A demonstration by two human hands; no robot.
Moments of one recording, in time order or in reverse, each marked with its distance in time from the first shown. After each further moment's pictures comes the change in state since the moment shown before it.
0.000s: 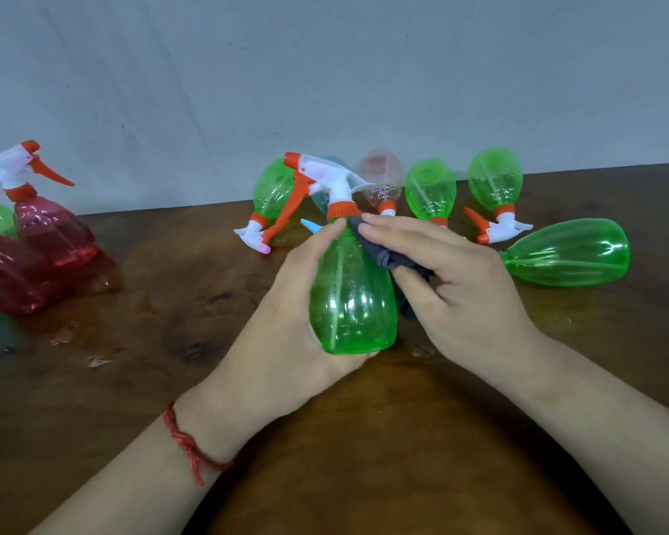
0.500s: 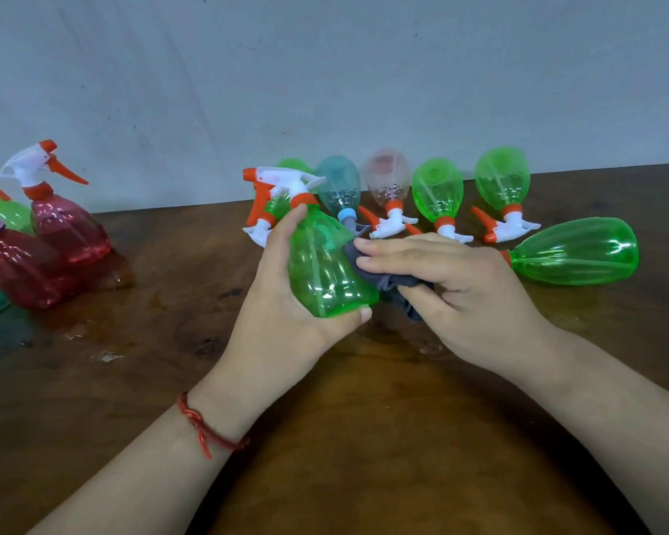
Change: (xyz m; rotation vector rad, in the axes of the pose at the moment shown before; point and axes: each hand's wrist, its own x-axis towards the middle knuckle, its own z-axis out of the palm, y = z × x) left_hand 0.002 -0.004 -0.004 -0.141 0.212 -0.202; right_hand 0.000 0.001 -0.007 -0.029 -0.146 -0.125
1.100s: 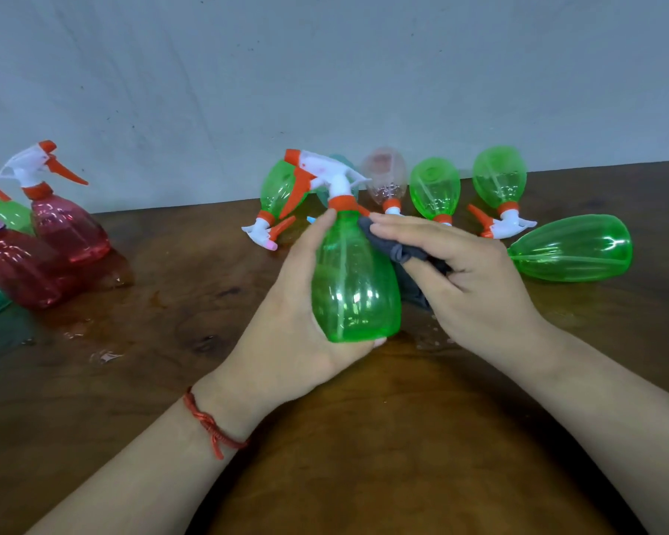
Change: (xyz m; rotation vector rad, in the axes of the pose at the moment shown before) left_hand -0.006 0.004 0.003 0.109 -0.185 0.131; right_hand 0.001 0.003 0.004 0.138 0.126 0.172
